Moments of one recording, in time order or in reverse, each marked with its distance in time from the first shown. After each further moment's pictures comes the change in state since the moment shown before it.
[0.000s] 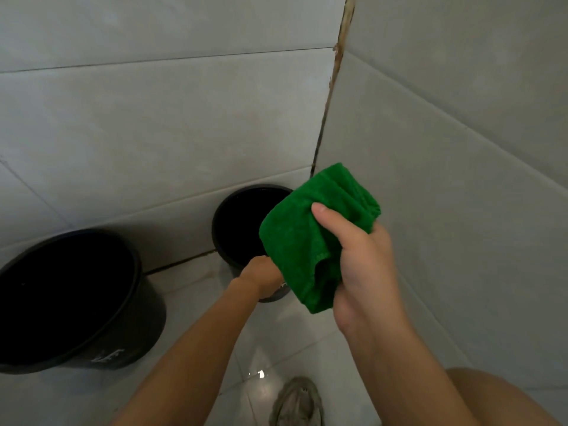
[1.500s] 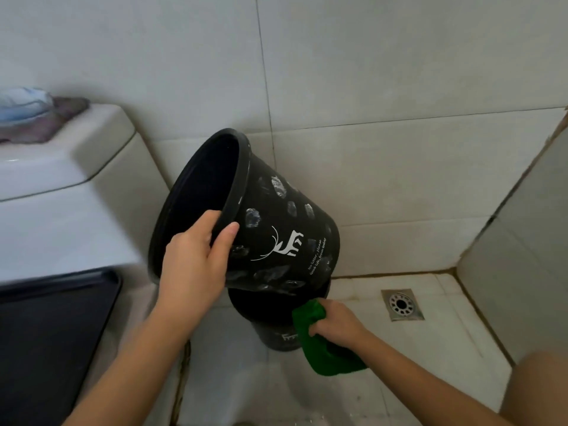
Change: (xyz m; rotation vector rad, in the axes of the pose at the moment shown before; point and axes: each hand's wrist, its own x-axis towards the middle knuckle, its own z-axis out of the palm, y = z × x) left_hand -0.376 -0.201 -0.169 -0.424 1.146 -0.262; right_hand -0.031 0.249 0.145 -1.398 -0.896 0.130
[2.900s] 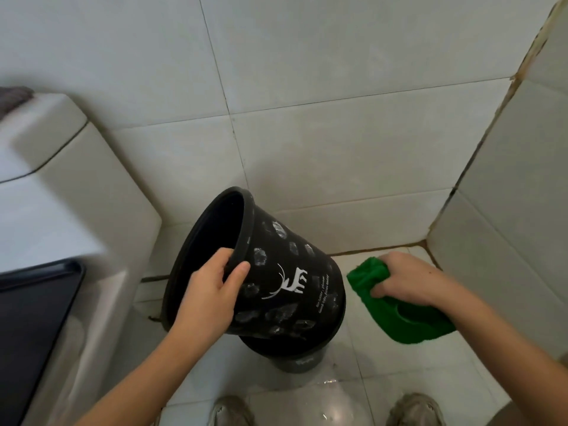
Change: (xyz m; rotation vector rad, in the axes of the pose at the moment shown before) left_hand -0.064 0.036 0.049 -0.221 -0.328 -0.252; right_hand -0.120 0.023 -0.137 -0.310 0.126 0.150
